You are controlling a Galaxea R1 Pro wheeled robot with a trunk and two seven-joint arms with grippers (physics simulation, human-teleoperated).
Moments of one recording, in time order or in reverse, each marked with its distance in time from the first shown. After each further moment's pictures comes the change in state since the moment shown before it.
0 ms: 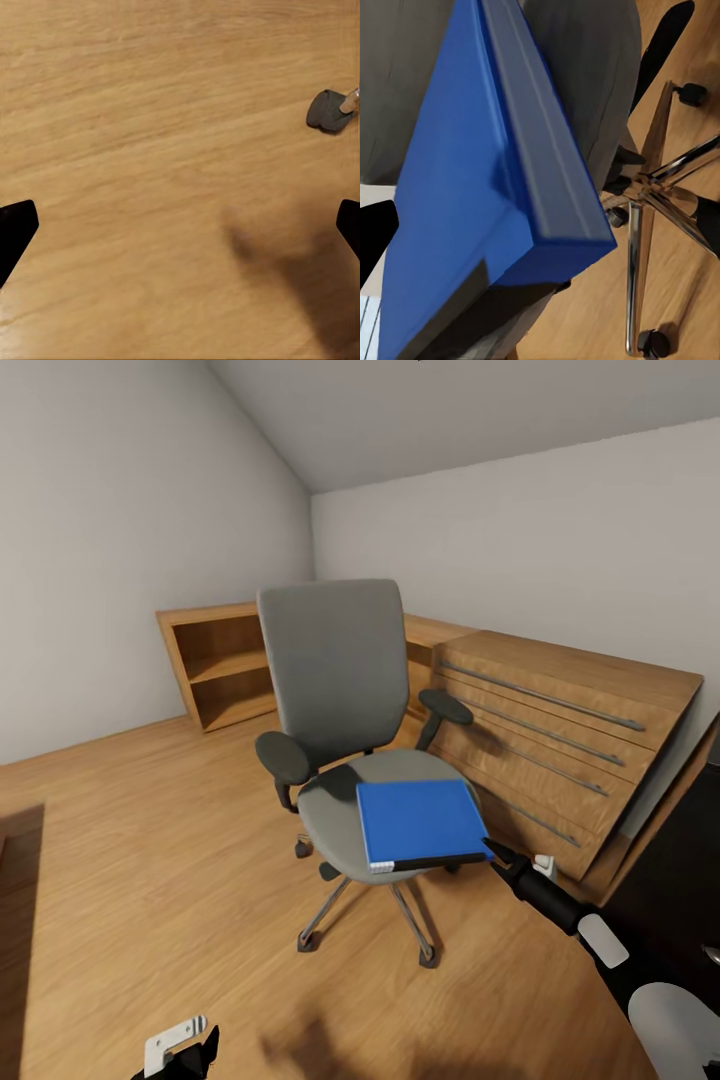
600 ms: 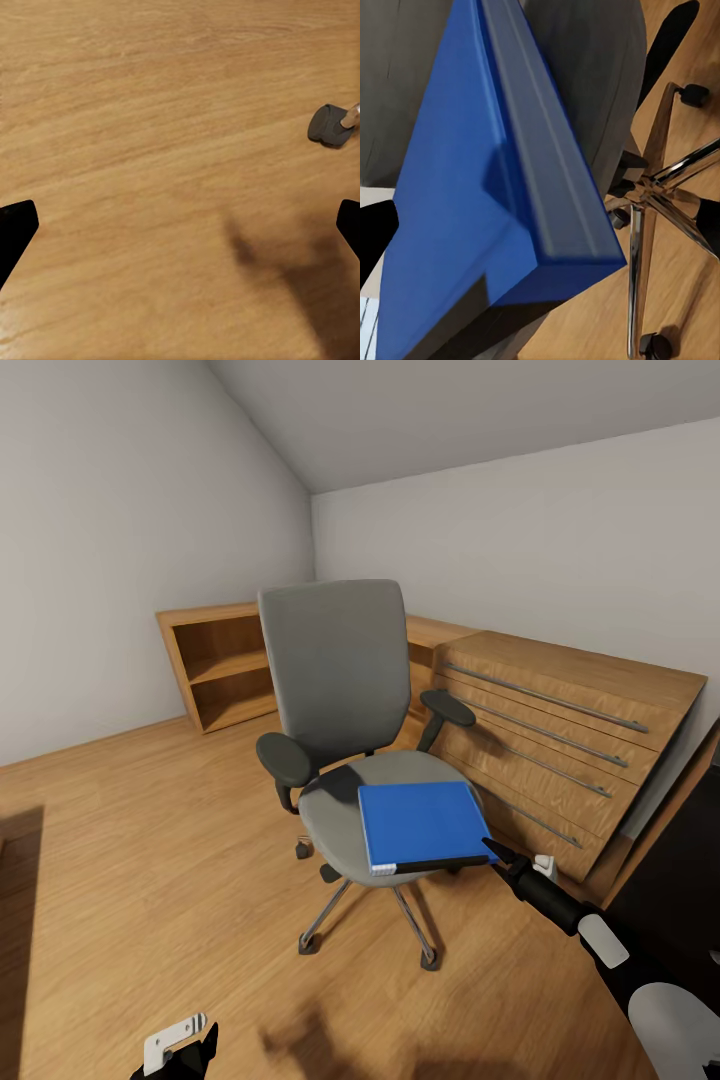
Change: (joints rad) left arm 0.000 -0.001 -0.001 0.000 -0.001 -0.026 0.006; right arm 0.000 0.000 -0.001 0.000 0.000 0.000 0.000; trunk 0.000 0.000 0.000
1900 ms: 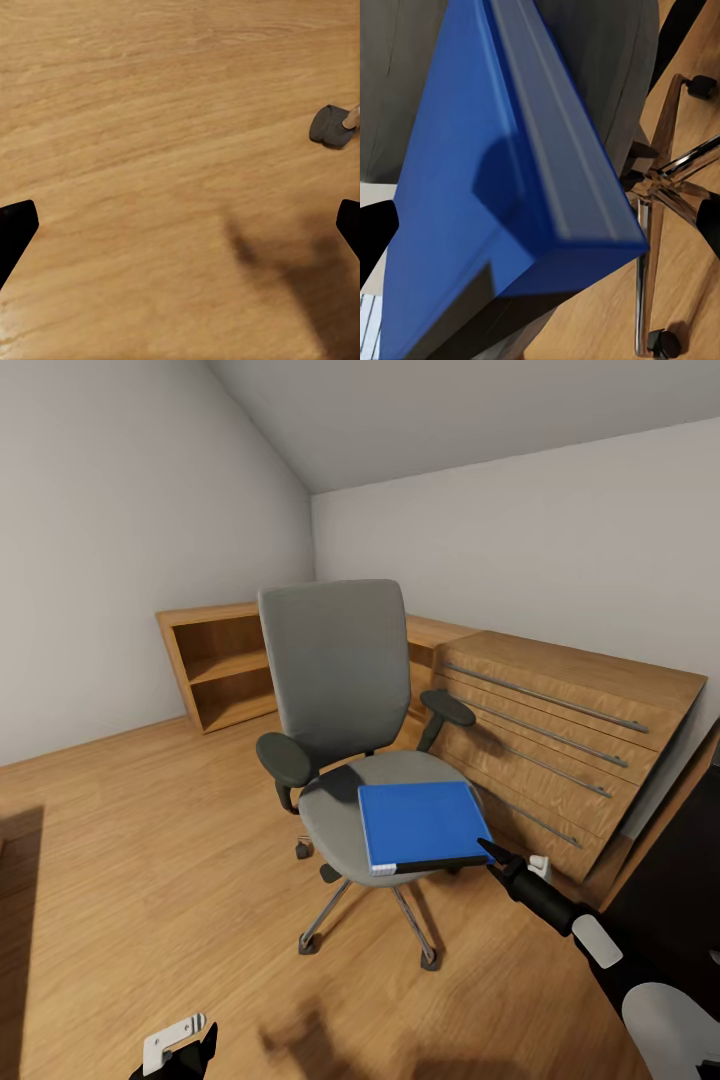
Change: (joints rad) left arm 0.000 0.001 0.001 0.000 0.001 0.000 0.001; right arm 0.000 0.016 0.000 0.003 0.000 0.001 0.000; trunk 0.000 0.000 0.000
